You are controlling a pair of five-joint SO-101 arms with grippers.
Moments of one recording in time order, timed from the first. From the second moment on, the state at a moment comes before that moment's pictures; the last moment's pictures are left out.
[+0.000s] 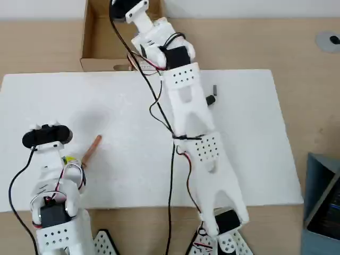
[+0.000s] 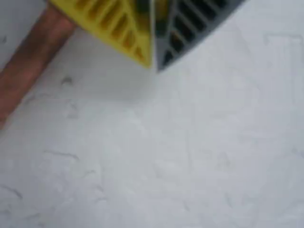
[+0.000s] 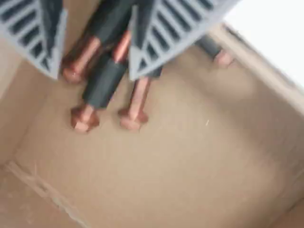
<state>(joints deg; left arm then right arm) -18.0 -104.1 94.4 63.1 -12.2 -24.4 63.3 -90.9 69.1 11.7</state>
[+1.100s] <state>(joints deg) -18.0 -104.1 94.4 63.1 -12.2 -16.8 40.0 -87.8 101.2 0.4</state>
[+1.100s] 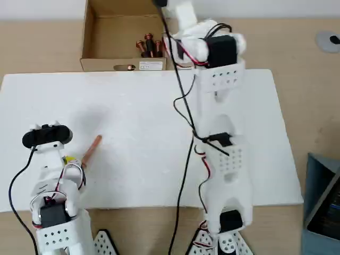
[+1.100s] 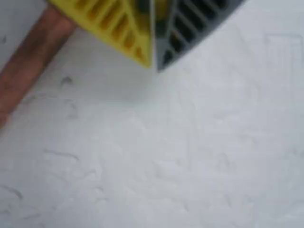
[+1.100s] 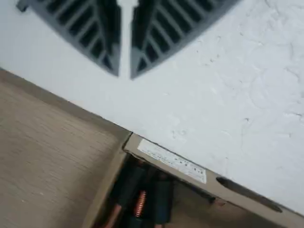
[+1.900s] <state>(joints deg) -12.0 -104.2 94.4 66.7 -25.0 -11.2 15.3 -32.6 101.2 -36.9</state>
